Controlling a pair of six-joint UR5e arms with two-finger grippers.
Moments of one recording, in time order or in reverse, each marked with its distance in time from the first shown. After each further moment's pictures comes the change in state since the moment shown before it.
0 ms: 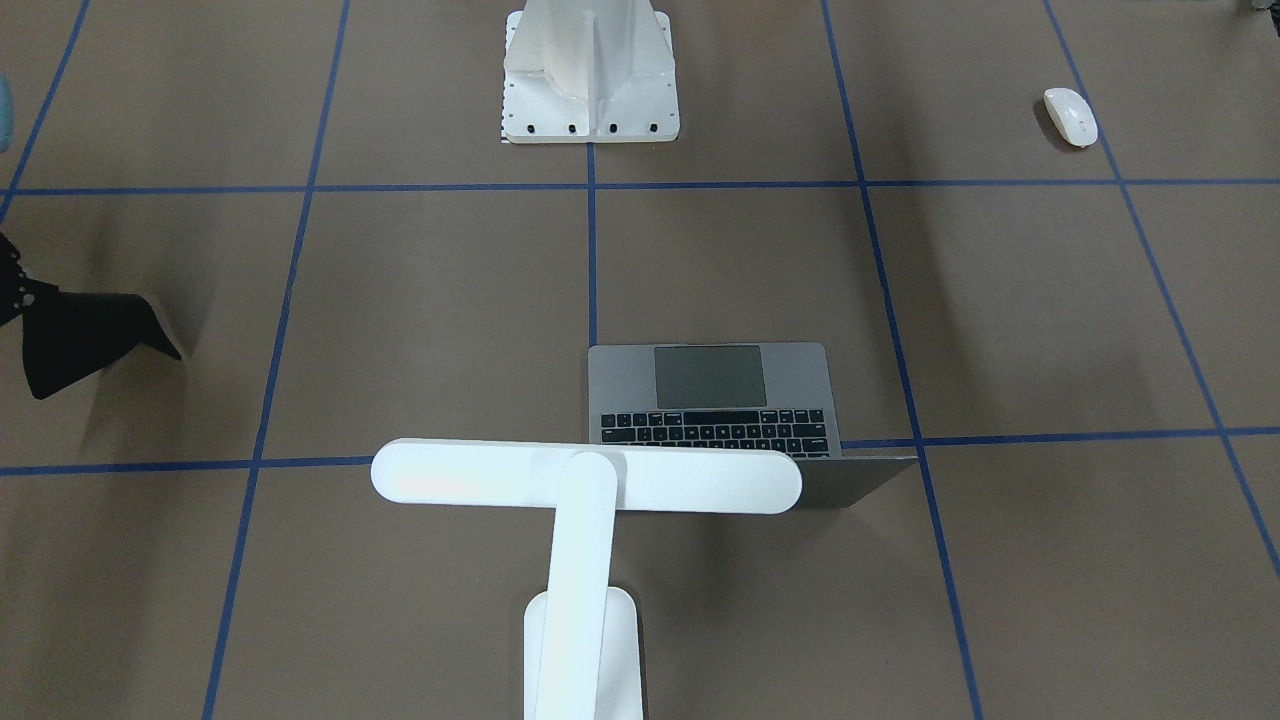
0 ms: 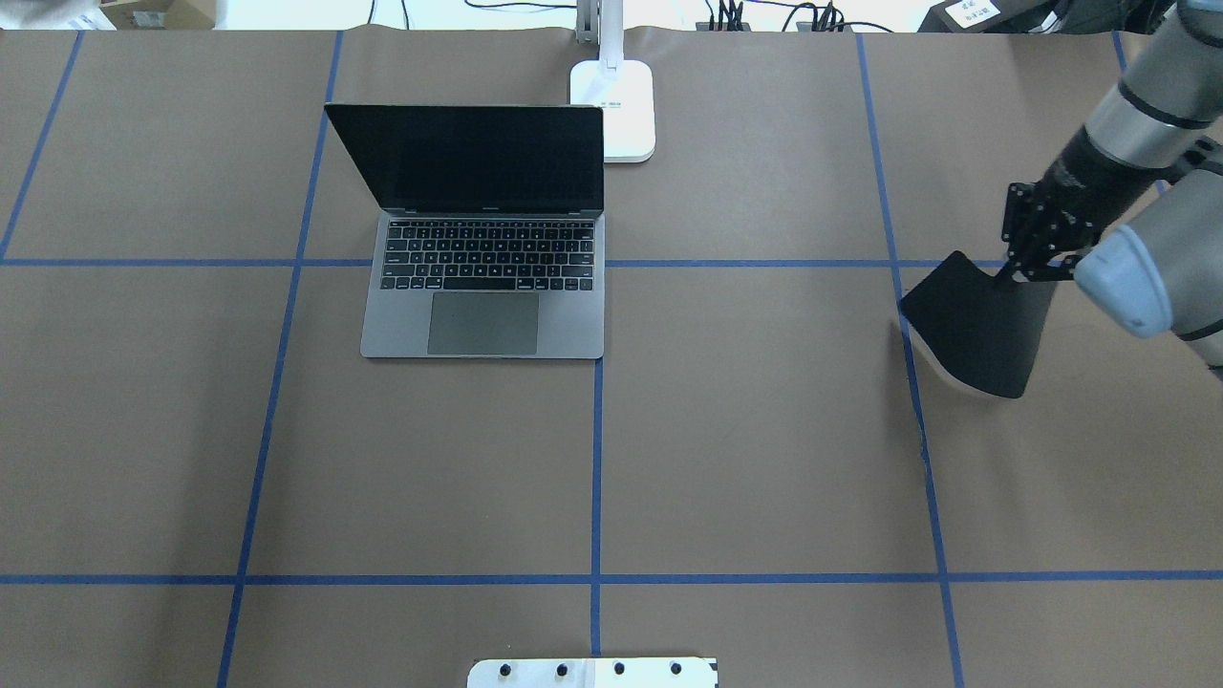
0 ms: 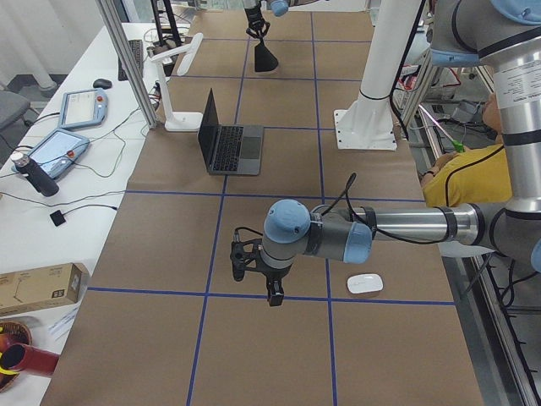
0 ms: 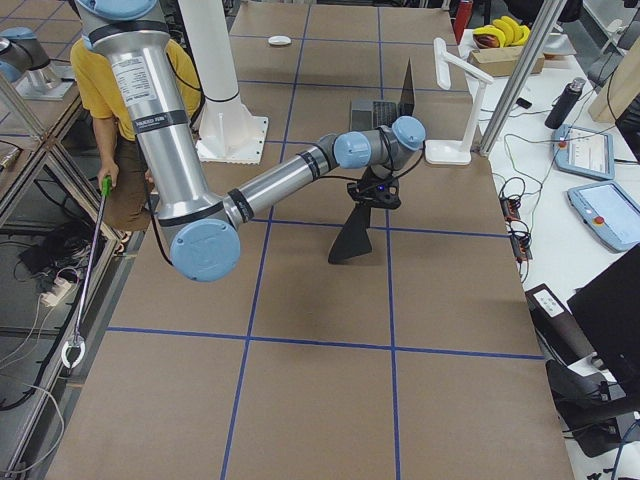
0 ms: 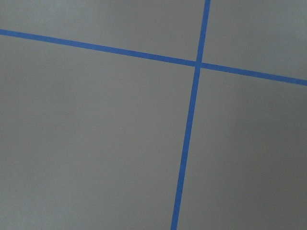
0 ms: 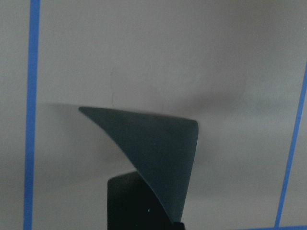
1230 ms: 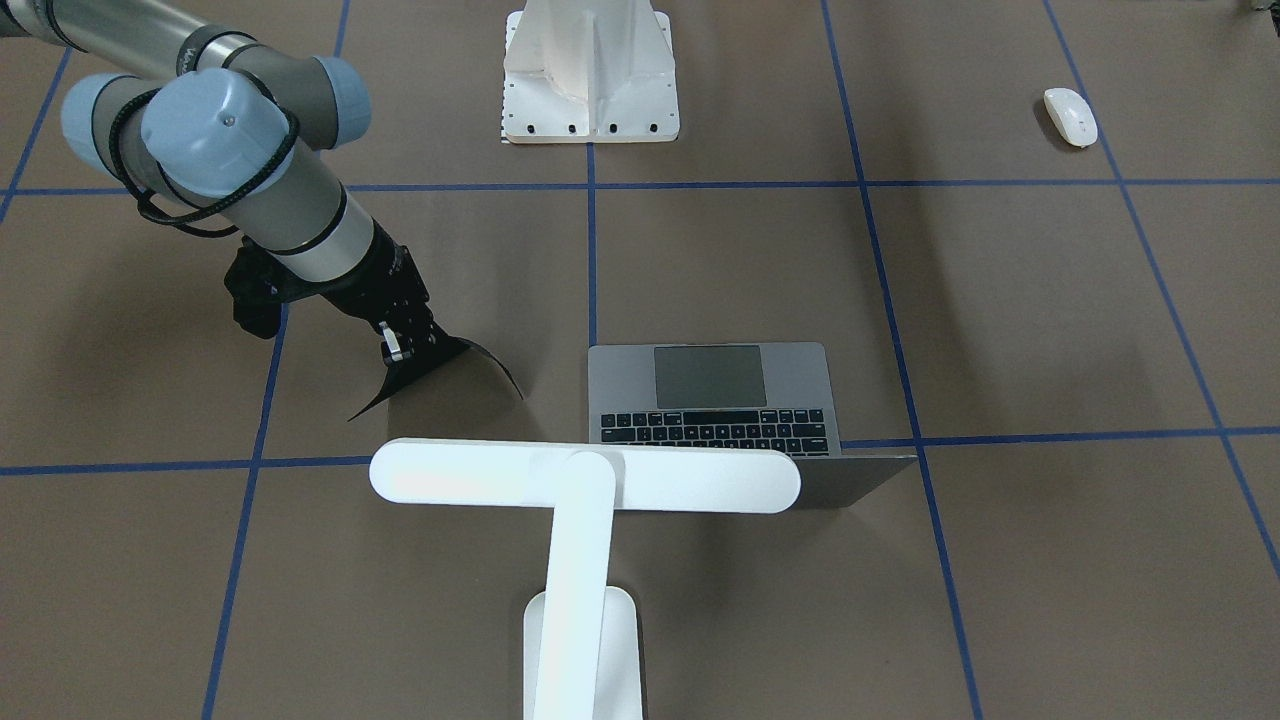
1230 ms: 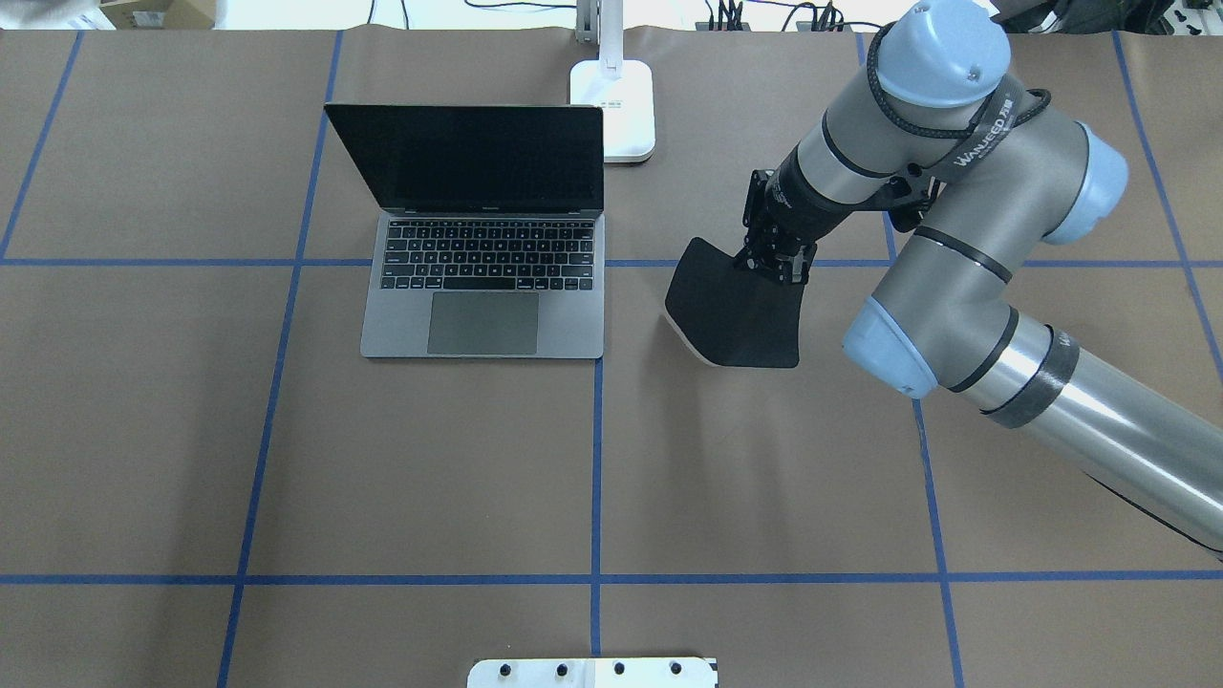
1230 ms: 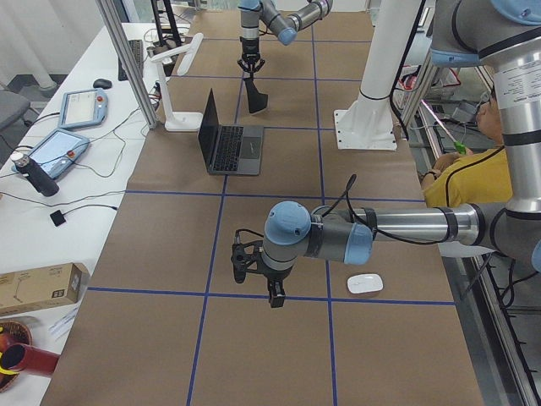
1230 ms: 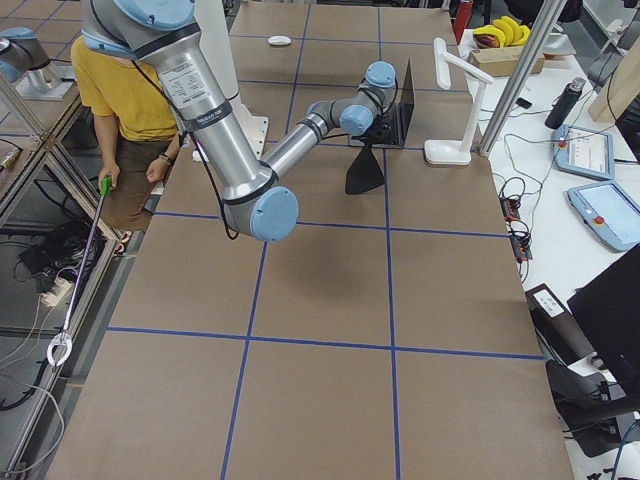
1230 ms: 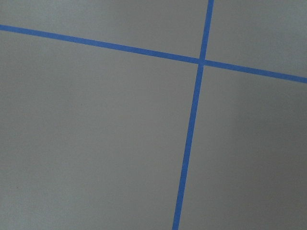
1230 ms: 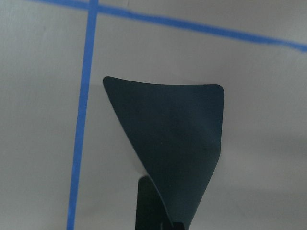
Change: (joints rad) left arm 0.000 0.003 0.003 0.003 0.000 -0.002; right arm -0.258 0.242 -0.160 0.541 -0.263 0.548
